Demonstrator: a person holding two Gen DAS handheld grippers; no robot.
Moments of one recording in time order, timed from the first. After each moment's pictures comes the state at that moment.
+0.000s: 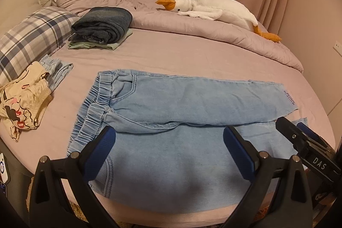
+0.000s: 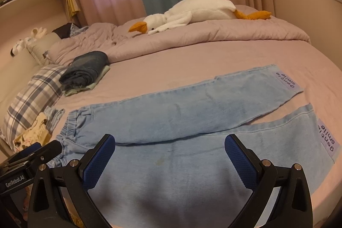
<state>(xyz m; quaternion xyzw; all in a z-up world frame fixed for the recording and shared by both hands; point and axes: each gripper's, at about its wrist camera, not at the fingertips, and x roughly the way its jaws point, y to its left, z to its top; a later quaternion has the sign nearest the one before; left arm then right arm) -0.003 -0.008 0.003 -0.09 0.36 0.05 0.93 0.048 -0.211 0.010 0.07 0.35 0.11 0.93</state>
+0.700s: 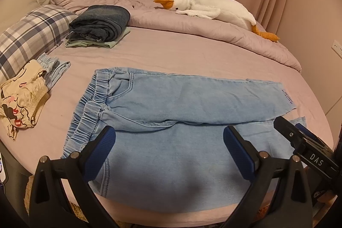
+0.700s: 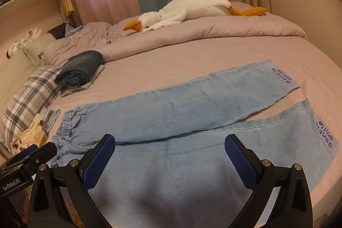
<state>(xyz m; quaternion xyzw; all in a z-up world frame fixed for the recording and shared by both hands) -0.002 -0.010 0.000 -0.11 0.35 0.04 0.93 0.050 -0.215 0.006 0.07 0.36 0.09 0.93</state>
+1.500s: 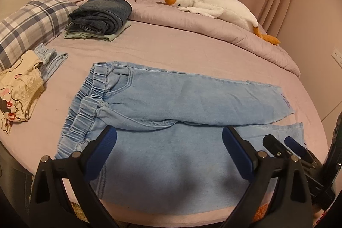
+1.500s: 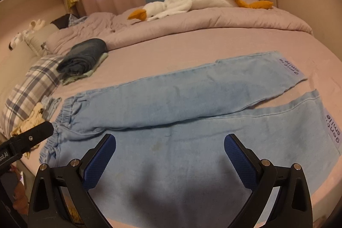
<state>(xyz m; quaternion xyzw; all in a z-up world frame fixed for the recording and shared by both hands) 0.007 -0.003 -0.005 -0.14 0.36 0.03 0.92 0.050 -0.209 -0.014 0.06 0.38 0.11 0.92</state>
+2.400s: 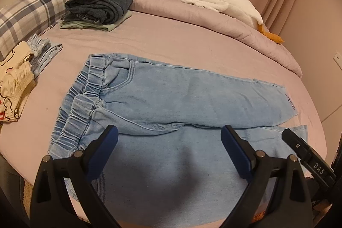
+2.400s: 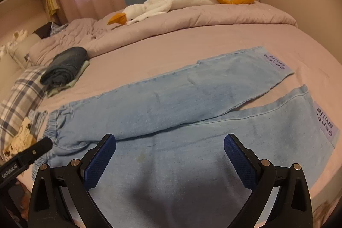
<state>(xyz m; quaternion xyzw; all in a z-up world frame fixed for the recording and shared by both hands) 0.032 0.016 -0.027 -0.15 0.38 0.03 0.91 0.066 -0.222 -0.011 0.09 0.39 0.05 0.91</state>
